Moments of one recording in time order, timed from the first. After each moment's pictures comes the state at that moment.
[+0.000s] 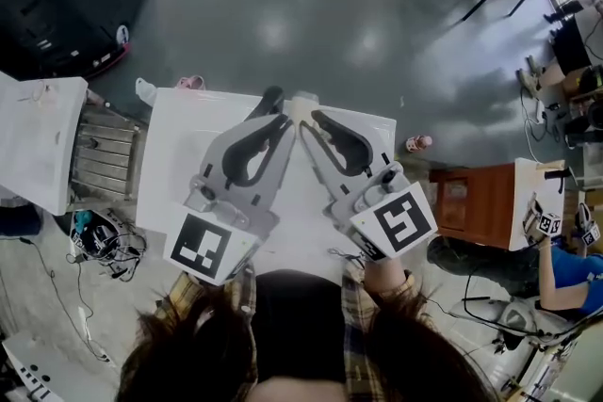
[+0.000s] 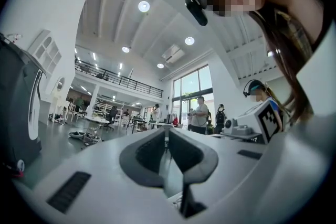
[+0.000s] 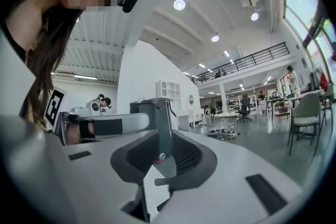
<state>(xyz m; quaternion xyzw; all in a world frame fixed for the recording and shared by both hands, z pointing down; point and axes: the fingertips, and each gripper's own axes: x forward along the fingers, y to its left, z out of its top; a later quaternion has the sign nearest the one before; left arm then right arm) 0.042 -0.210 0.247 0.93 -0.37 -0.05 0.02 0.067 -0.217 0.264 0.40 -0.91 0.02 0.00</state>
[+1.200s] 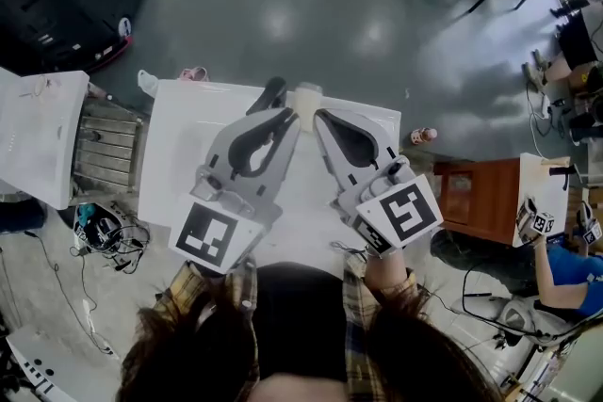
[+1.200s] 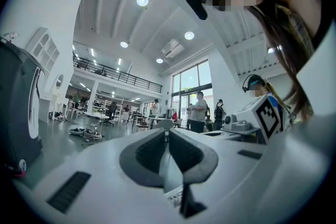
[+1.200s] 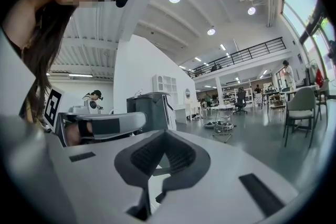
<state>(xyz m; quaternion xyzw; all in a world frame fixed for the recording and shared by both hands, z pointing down) 0.049 -0.216 0.264 0.93 -0.36 -0.03 0.03 0.081 -0.224 0.285 0.42 -0.90 0.05 0.03</state>
